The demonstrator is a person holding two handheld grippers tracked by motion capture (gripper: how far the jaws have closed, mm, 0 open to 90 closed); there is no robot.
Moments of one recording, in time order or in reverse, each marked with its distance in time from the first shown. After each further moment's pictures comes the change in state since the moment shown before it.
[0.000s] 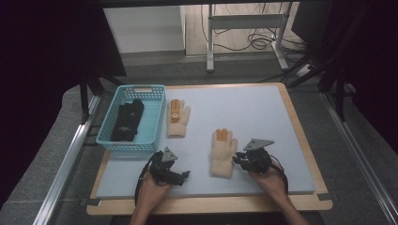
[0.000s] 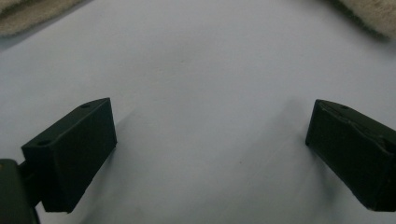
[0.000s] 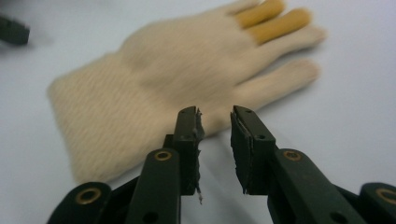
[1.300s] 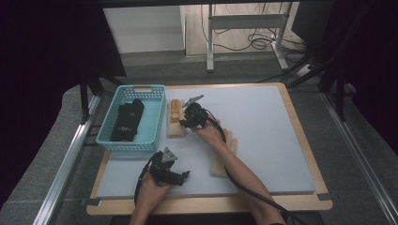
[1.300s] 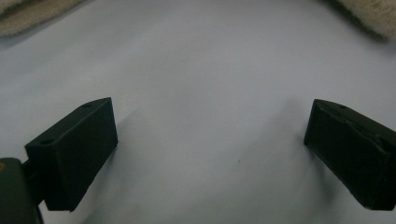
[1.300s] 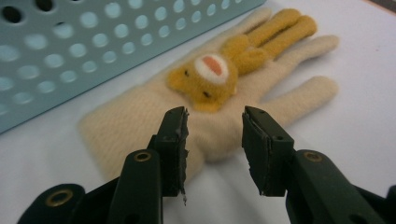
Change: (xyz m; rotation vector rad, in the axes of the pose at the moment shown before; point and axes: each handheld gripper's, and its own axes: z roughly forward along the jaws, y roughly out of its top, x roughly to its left) left arm -0.001 -0.001 -0.001 -0.006 0.005 -0.006; right arm 0.008 0.177 0.193 0.046 0.063 -0.071
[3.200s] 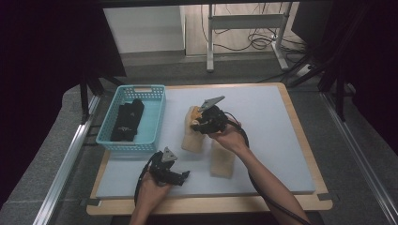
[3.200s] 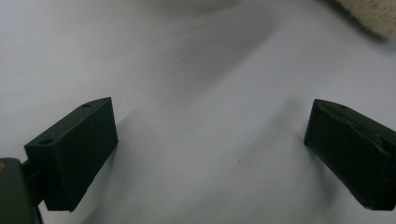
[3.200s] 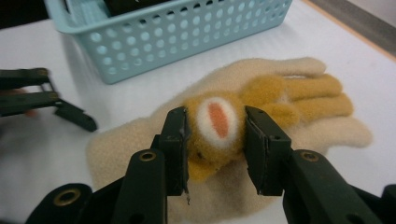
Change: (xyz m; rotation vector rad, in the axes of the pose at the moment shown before) left arm 0.000 0.000 0.000 0.002 -0.001 0.001; right arm 0.019 -0.017 -0.123 -0.053 0.082 -0.112
